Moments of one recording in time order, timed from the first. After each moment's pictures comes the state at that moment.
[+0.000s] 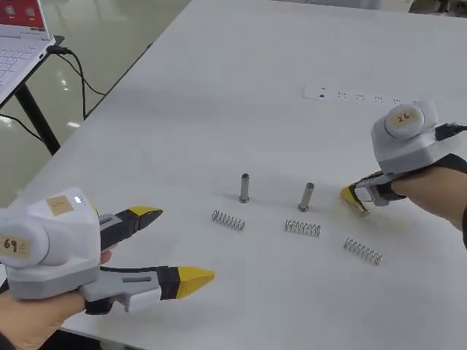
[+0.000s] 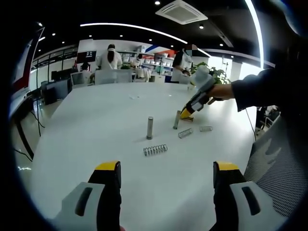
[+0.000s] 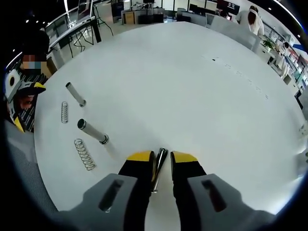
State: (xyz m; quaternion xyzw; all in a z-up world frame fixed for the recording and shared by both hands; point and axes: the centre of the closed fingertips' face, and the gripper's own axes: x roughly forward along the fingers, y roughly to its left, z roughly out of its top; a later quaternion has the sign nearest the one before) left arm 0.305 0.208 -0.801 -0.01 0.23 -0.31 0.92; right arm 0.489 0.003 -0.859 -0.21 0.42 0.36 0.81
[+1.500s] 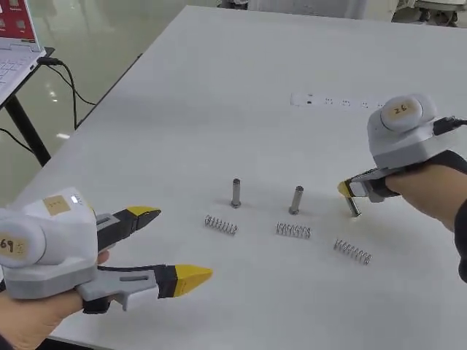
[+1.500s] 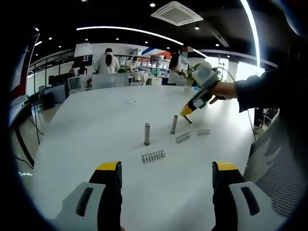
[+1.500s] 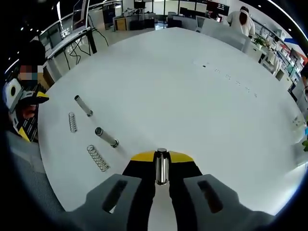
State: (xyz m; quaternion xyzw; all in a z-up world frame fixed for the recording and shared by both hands) left arm 0.308 0.200 -0.789 0.00 0.21 -0.32 0.92; right arm 0.476 -0.002 -0.826 -0.18 0.41 0.33 0.83
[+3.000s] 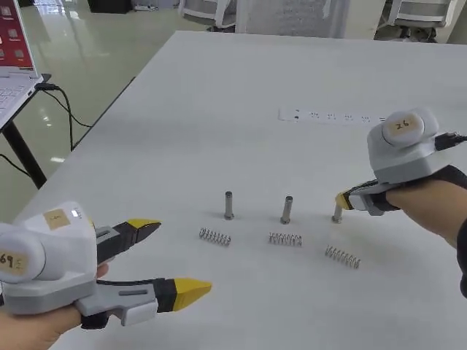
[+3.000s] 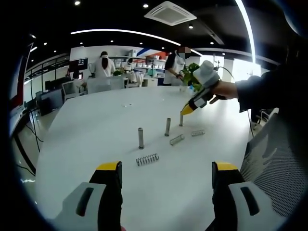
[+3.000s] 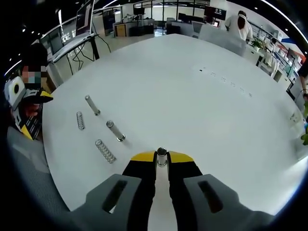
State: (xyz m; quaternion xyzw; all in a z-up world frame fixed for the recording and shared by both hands) left arm 0.300 0.190 -0.780 0.02 0.21 -0.34 0.92; right arm 0.459 -0.014 -0.813 -0.16 0.39 0.33 0.85
